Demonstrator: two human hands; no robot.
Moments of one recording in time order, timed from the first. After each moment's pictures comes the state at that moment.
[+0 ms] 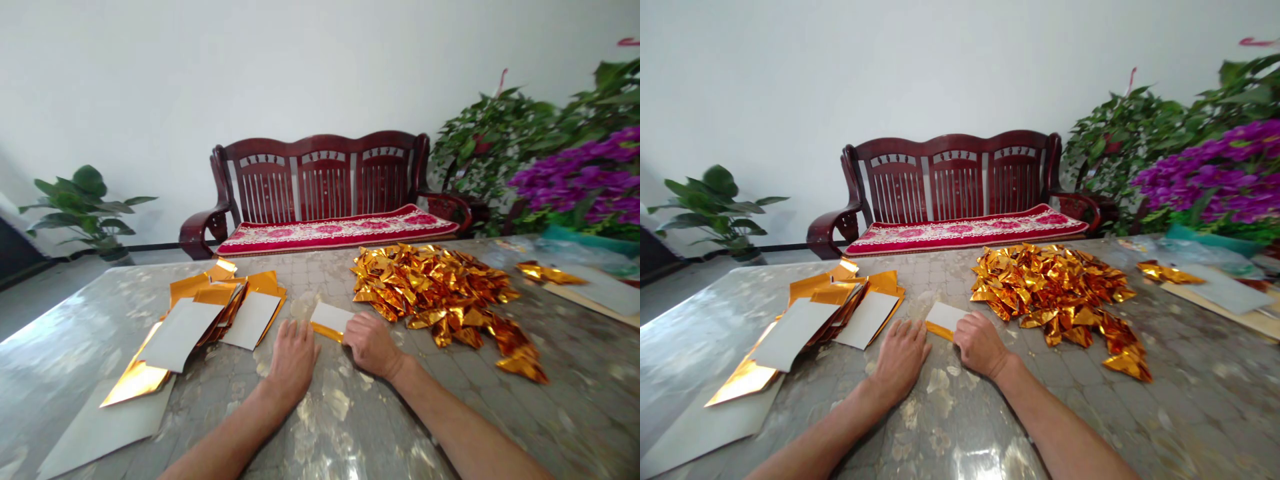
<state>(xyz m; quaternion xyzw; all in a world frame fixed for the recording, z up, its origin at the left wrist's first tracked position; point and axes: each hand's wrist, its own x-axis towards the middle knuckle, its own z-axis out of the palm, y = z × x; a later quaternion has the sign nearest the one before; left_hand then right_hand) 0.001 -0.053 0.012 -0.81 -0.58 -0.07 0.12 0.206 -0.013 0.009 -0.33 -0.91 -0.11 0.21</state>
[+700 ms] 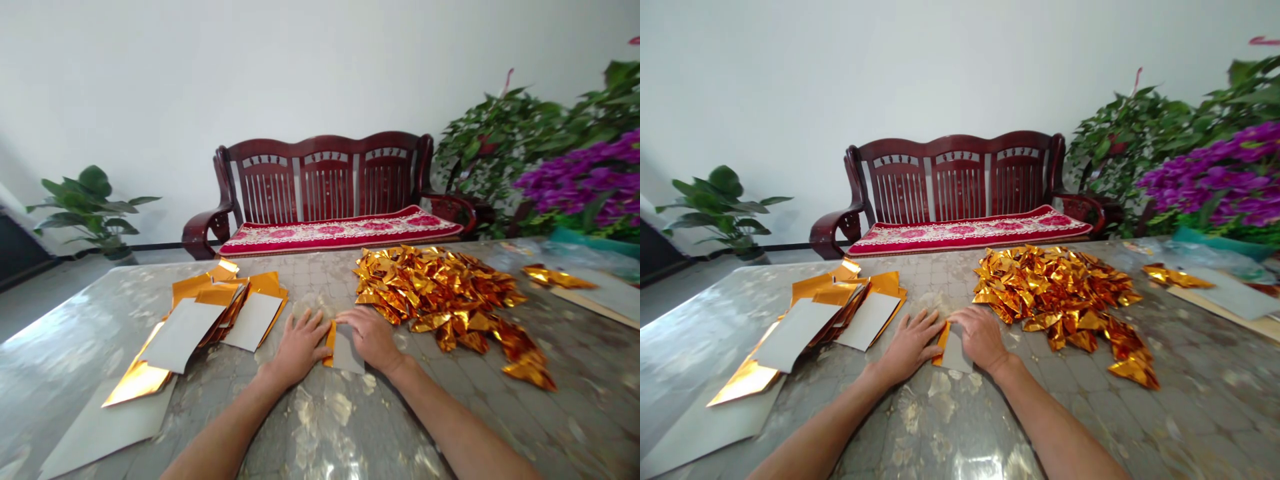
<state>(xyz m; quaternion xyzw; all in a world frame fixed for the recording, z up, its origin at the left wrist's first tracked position) -0.011 -0.021 0.007 -0.85 -0.51 -0.08 -0.05 0.202 -0.001 0.004 -0.41 -0.85 0.03 0.33</state>
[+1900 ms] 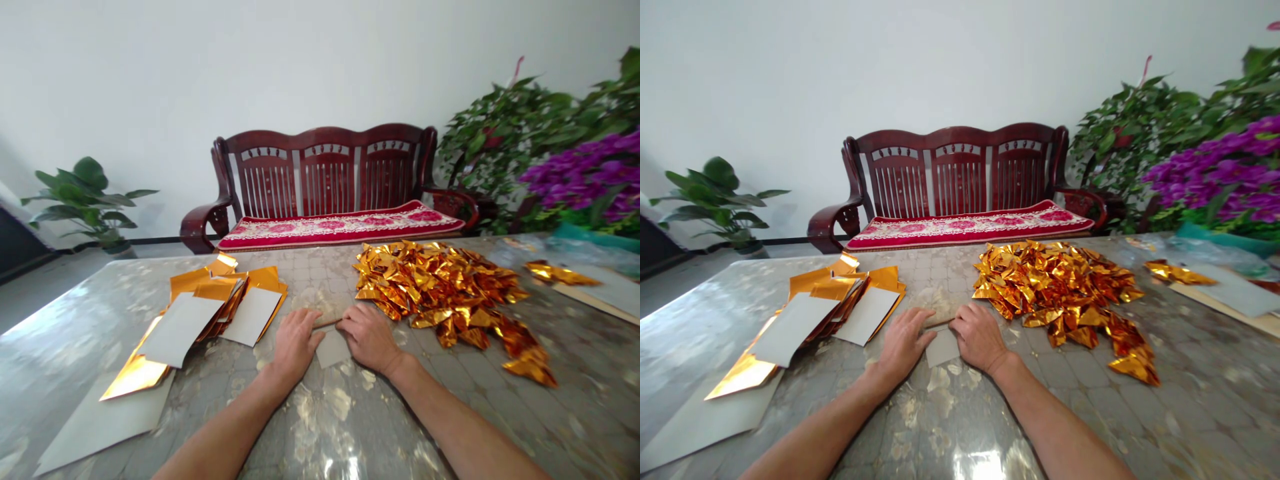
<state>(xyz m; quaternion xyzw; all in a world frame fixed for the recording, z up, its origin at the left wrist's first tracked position) -0.007 -0.033 0.010 -0.79 -0.56 -0.27 -0.02 0.200 -0.012 0.016 -0.41 -0.89 -0.06 0.21</state>
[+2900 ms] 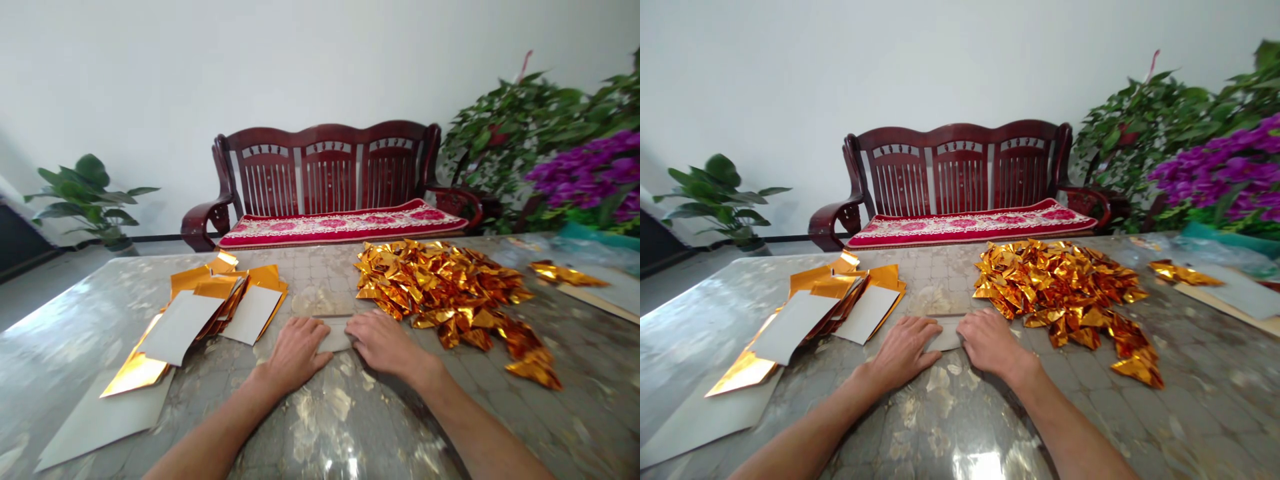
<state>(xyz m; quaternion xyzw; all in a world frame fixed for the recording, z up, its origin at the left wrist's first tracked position) -0.007 -0.045 0.029 -0.88 -0.47 -0.12 0.00 0.216 -0.021 0.041 -0.41 -0.91 -0.02 0.07</state>
